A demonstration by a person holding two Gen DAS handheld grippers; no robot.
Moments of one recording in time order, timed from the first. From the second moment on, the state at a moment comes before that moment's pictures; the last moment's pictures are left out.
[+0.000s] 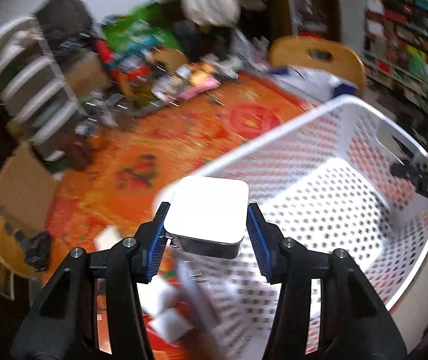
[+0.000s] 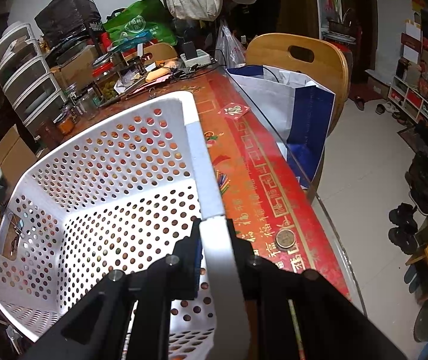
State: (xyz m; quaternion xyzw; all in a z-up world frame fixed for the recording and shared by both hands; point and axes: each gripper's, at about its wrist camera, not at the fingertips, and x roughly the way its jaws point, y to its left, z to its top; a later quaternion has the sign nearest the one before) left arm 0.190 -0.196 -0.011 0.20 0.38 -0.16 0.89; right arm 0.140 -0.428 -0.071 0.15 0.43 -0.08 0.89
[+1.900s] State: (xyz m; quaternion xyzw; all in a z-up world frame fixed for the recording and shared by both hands) left arm 0.369 0.023 -0.155 0.03 0.56 -0.07 0.82; right arm 0.146 -0.420 -0.071 0.12 0.46 -0.12 0.87
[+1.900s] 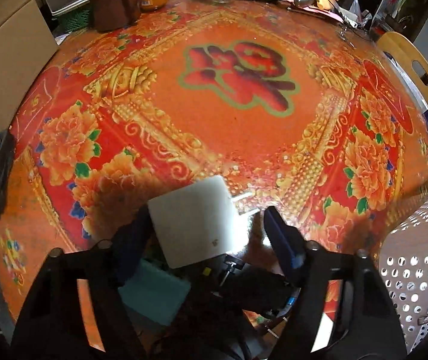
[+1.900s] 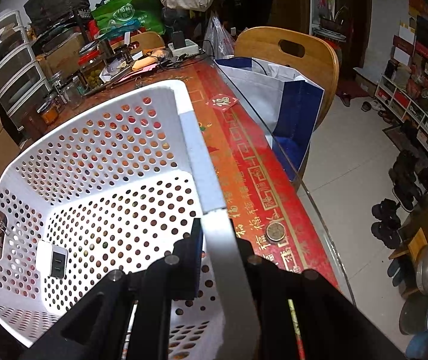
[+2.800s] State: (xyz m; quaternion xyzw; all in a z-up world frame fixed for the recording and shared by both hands) left arm 0.324 0.039 -0.076 0.03 0.38 -0.01 0.93; right arm 0.144 -0.418 -0.071 0.12 0.45 -0.11 0.88
